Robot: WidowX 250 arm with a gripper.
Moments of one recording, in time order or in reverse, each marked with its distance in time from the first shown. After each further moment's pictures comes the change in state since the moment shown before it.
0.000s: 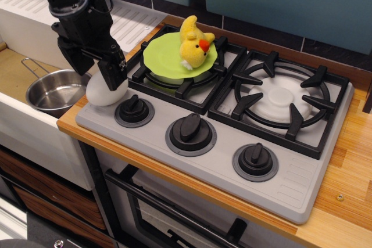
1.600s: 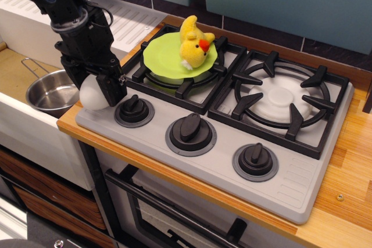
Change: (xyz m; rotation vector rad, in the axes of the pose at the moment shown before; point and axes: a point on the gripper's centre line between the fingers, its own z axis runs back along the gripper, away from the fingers) arm -0.013 -0.008 -0.010 -0.094 0.077 -0.014
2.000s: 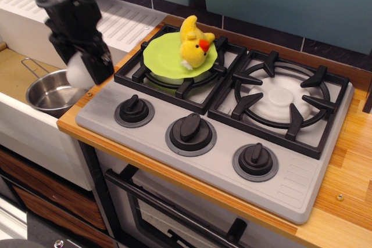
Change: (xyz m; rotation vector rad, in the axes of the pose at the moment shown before) arm 0.009 0.025 0.027 0.010 -0.040 -0.094
